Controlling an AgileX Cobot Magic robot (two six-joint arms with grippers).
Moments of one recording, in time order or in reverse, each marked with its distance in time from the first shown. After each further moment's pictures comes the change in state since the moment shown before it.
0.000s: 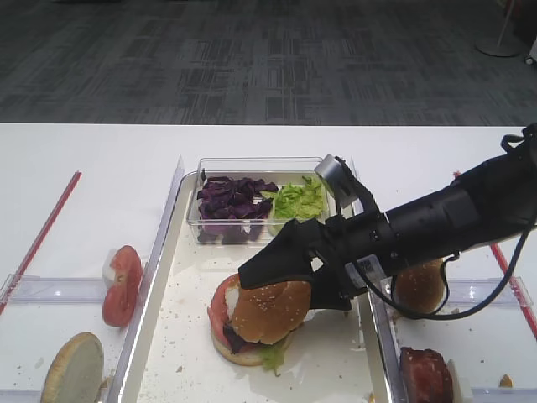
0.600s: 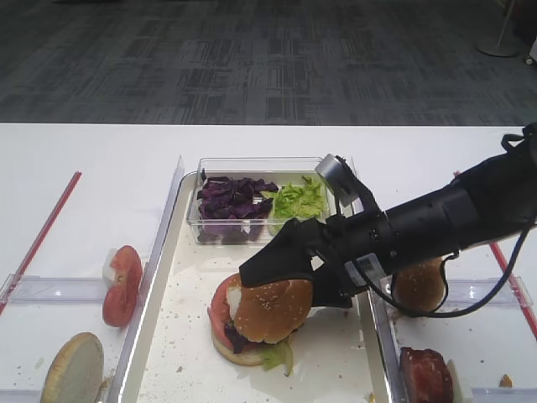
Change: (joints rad) left arm 0.000 0.000 0.000 0.000 0.000 0.000; right arm -0.002 0.000 -0.002 0.006 -0.022 0.000
